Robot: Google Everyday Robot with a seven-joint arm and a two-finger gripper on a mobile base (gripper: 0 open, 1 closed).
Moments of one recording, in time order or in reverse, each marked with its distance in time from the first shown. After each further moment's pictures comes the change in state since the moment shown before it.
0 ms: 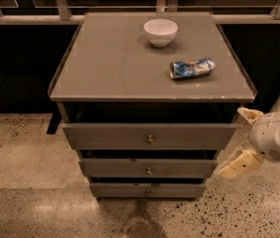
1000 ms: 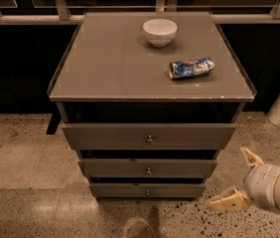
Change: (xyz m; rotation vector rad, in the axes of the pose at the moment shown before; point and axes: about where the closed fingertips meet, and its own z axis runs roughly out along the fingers) arm 0.077 0.046 0.050 0.100 -0.098 0.158
